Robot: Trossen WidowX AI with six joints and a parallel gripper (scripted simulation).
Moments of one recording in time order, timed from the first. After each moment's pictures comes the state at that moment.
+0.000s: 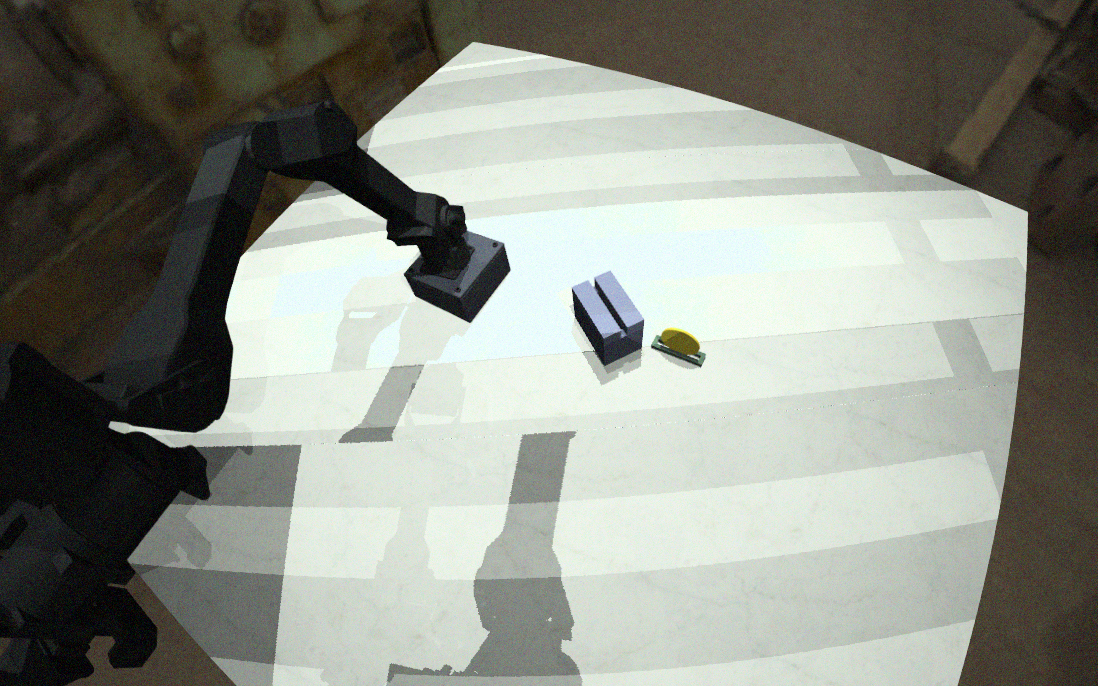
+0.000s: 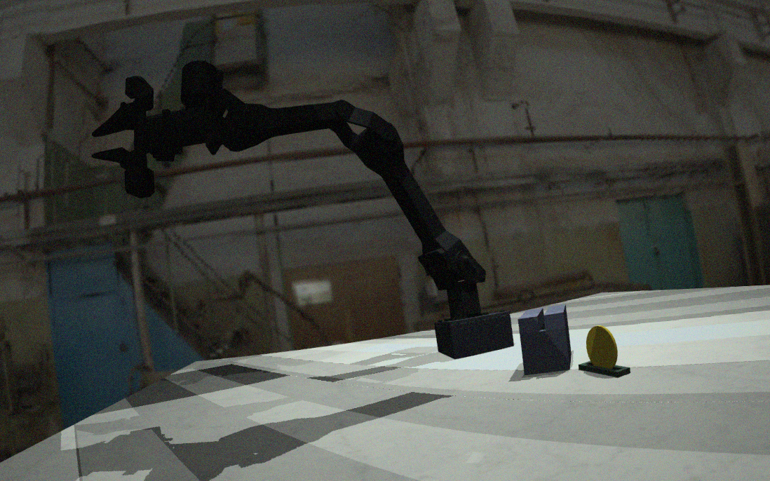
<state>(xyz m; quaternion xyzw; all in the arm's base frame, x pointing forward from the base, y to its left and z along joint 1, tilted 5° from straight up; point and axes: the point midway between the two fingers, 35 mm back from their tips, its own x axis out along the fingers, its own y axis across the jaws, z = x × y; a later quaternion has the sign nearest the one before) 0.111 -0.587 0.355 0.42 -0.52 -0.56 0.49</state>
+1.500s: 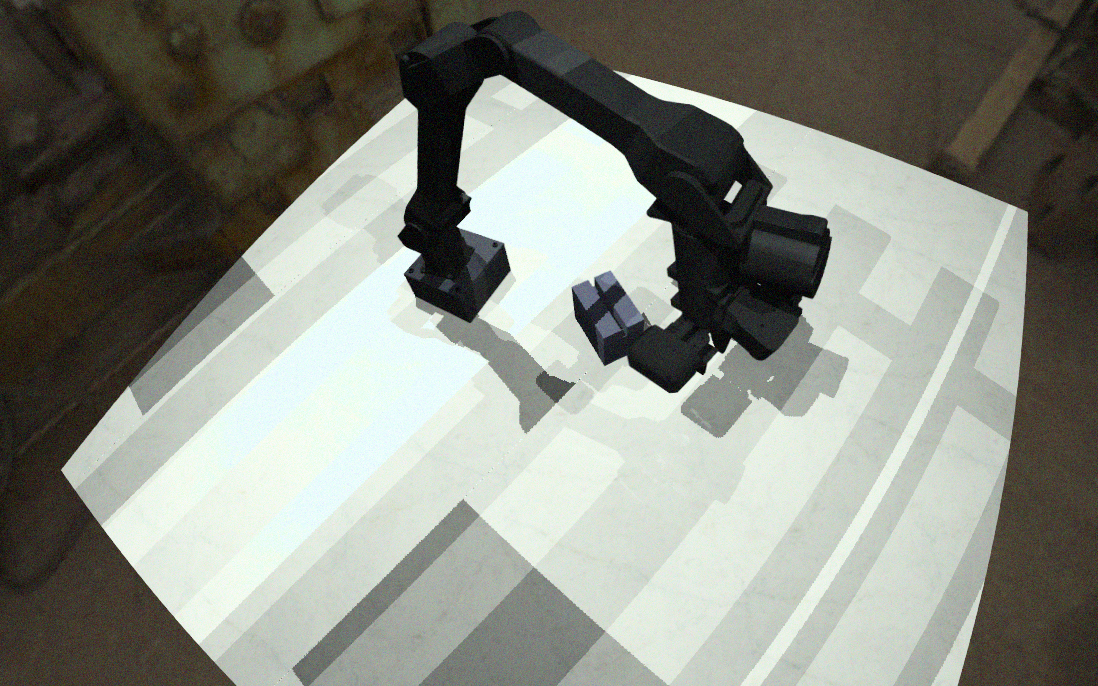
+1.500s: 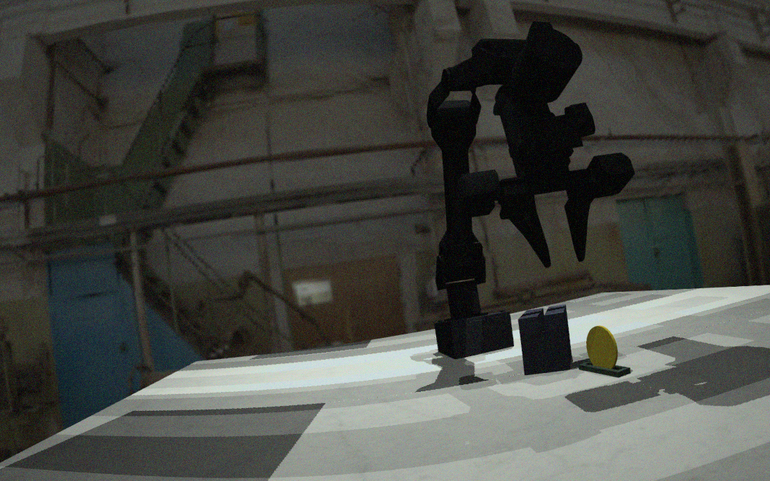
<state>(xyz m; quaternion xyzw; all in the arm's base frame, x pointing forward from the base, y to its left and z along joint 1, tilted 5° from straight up) 0.406 -0.081 0.090 0.13 0.63 -0.15 0.75</state>
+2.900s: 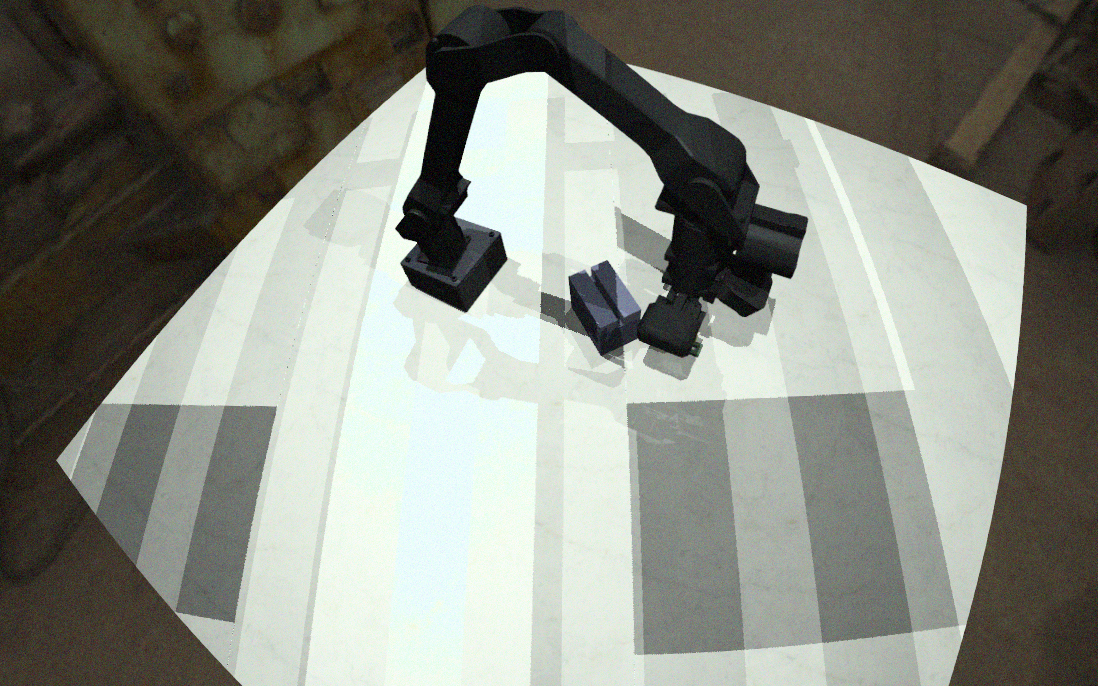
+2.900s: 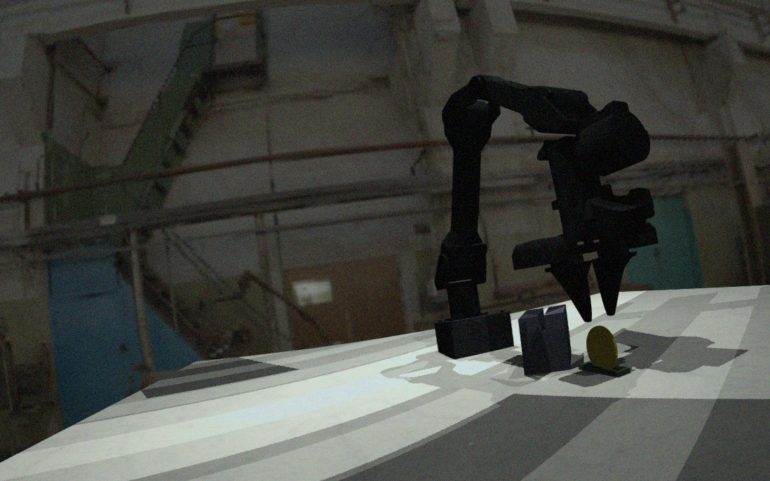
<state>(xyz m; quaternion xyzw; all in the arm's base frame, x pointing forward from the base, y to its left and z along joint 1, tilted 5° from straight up) 0.368 -0.004 0.021 0.04 0.72 -0.02 0.69</state>
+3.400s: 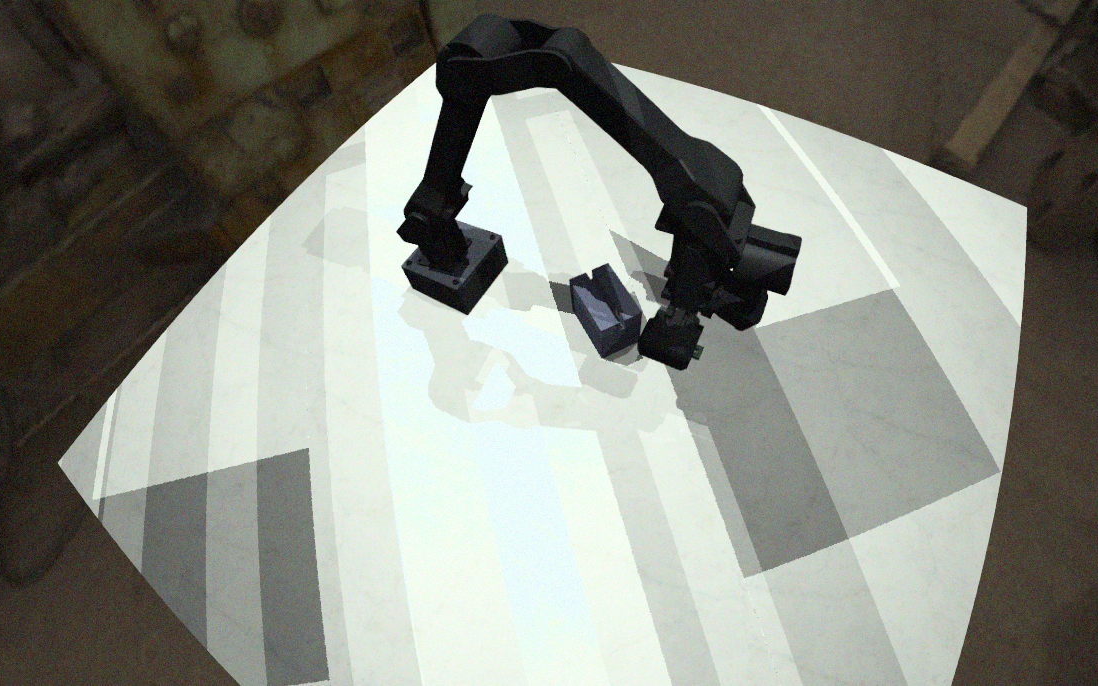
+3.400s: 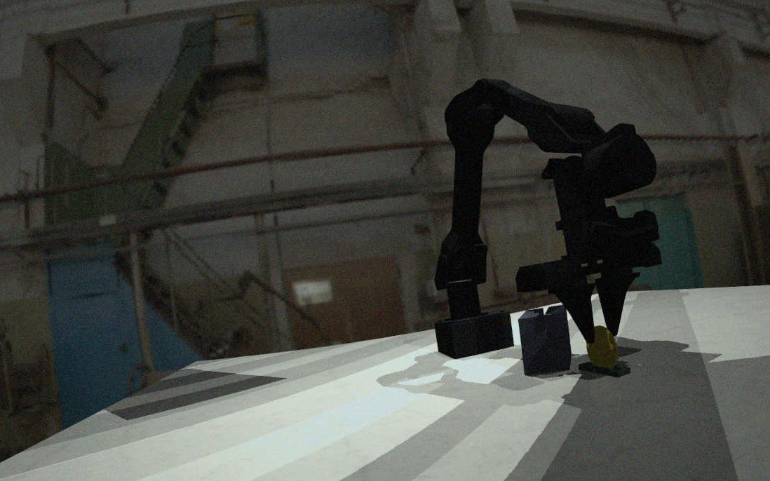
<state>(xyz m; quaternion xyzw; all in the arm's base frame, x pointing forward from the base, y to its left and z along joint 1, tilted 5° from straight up) 0.367 -0.003 -0.003 0.04 0.72 -0.02 0.69</state>
